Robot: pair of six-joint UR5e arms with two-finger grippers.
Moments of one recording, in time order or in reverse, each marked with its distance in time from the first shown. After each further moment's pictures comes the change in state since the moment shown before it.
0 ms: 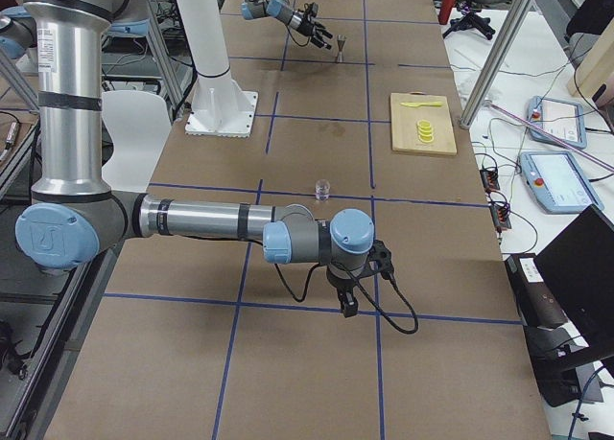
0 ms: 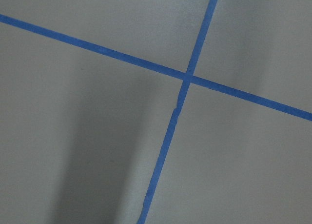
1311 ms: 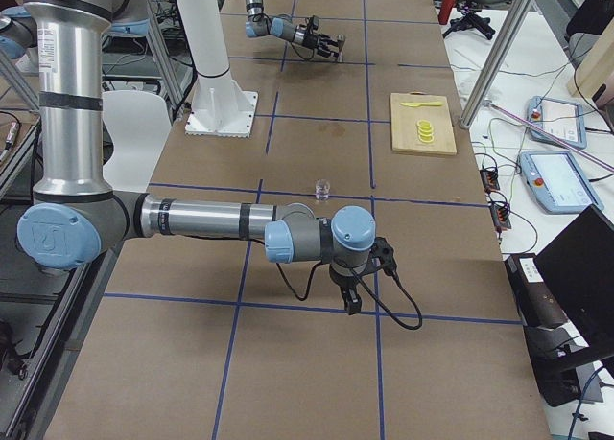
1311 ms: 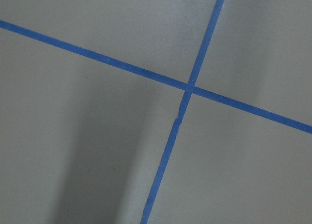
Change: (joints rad) left arm 0.003 -0.163 0.234 -0.100 0.160 0.003; right arm 0.000 0.006 0.000 0.024 -0.001 0.001
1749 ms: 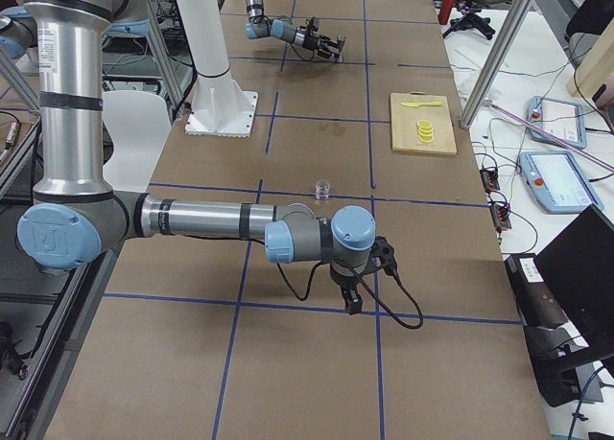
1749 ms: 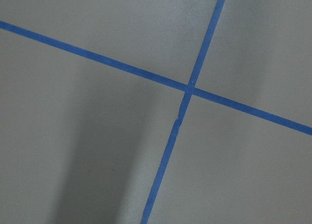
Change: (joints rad) left arm 0.000 -0.005 0.016 -0.008 0.001 0.002; right arm 0.000 0.000 -0.001 0.004 0.001 0.000
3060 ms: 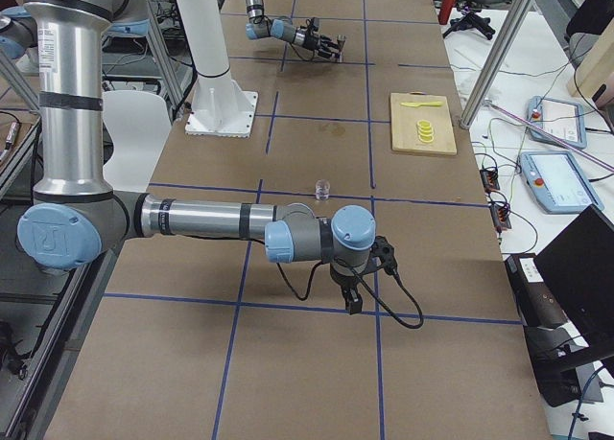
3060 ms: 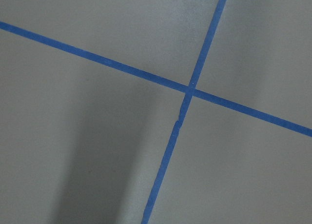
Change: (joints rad) left arm -0.007 -0.003 0.003 -0.014 -0.007 0.017; right arm 0.000 0.001 0.001 0.001 0.000 -0.001
